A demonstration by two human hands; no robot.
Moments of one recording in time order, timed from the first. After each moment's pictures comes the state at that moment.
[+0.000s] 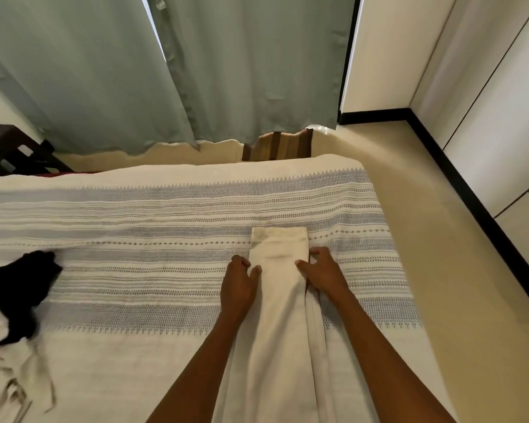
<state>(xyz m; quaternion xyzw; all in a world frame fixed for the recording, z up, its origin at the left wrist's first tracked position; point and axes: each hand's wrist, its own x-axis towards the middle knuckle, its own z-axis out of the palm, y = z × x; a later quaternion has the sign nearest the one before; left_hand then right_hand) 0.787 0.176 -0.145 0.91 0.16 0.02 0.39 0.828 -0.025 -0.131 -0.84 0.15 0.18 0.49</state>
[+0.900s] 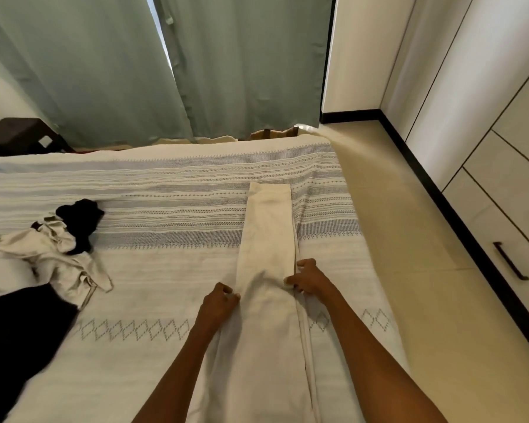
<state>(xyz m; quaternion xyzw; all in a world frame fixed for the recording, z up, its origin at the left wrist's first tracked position) 0.504 0.197 -0.118 0.89 0.18 -0.16 0.37 0.582 -0.054 -0.105 -0.80 0.14 0.31 0.49</state>
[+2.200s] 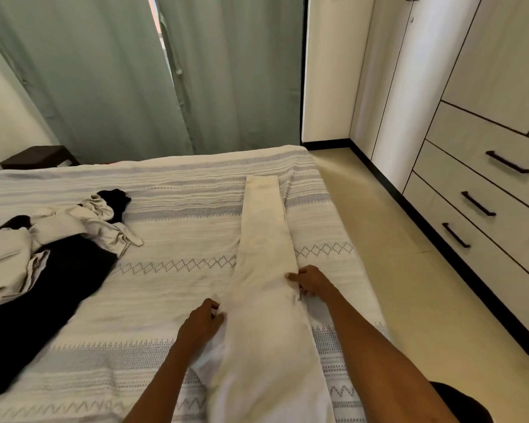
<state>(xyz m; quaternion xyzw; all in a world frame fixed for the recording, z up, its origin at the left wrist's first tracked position) 0.235 0.229 -0.114 0.94 0.06 -0.10 0.32 0.347 -0.077 -0.114 -0.84 0.10 0.19 0.51</state>
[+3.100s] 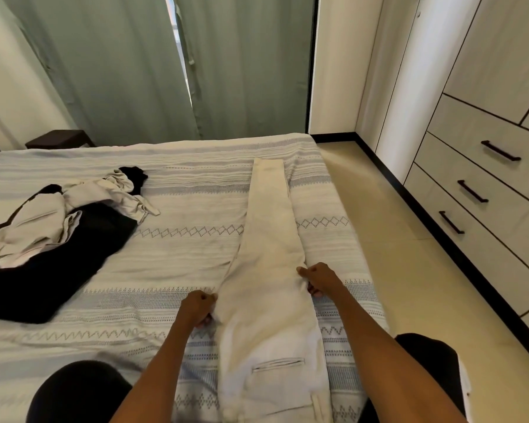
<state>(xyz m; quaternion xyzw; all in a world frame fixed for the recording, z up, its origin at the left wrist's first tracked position) 0.151 0.247 -0.116 0.89 0.21 -0.13 0.39 0.232 -0.093 -0.120 -0.86 0.11 0.17 0.46</state>
